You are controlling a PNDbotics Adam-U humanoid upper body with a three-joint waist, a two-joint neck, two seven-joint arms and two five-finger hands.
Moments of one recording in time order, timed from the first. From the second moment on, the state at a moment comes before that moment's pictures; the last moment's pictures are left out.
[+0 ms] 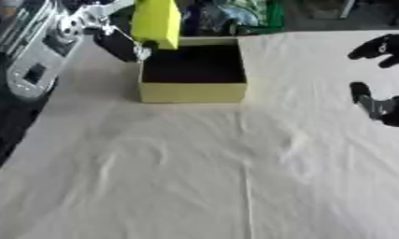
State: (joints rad) left arm -1.12 0.49 -0.33 -1.35 -0.86 0.13 -0.53; right arm -0.48 -0.69 0.07 -1.98 0.52 0.22 0.47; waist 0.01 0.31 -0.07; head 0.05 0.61
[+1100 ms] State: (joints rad) left arm -1.16 0.40 -0.26 -1.05 -1.13 0.00 -0.41; right arm -0.50 -0.68 0.07 -1.98 0.52 0.22 0.47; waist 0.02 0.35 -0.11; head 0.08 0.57
